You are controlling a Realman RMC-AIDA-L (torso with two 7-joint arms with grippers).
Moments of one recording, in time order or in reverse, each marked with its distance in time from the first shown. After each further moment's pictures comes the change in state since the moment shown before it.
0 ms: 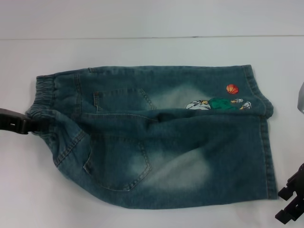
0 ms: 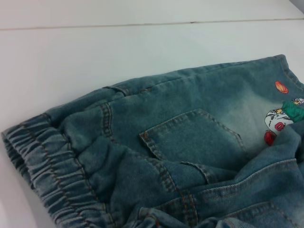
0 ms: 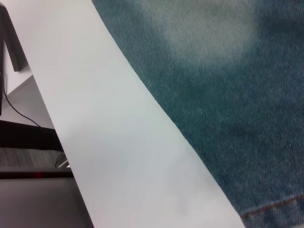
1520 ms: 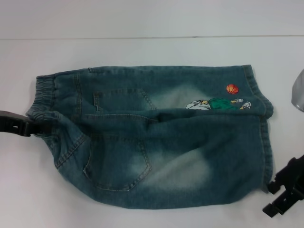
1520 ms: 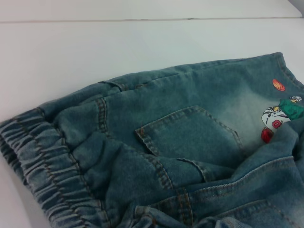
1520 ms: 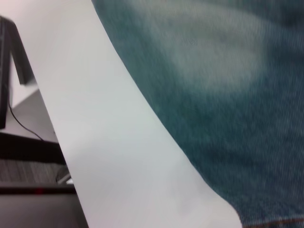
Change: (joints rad) left arm -0.001 -0.001 0.000 -0.025 -0.002 -0.006 0.008; right arm 0.006 0.014 0.009 -0.008 0.043 0.011 -0.009
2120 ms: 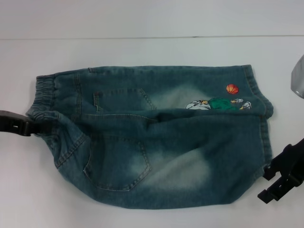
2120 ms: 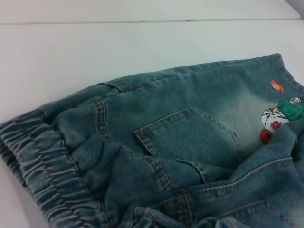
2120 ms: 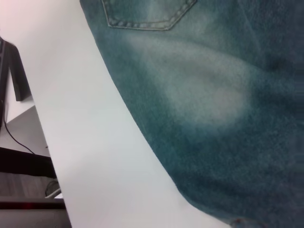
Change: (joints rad) left arm 0.001 0.000 0.000 0.000 -0.004 0.000 0.002; right arm 0.024 -0.019 -0.009 -0.004 0.051 0.013 0.001
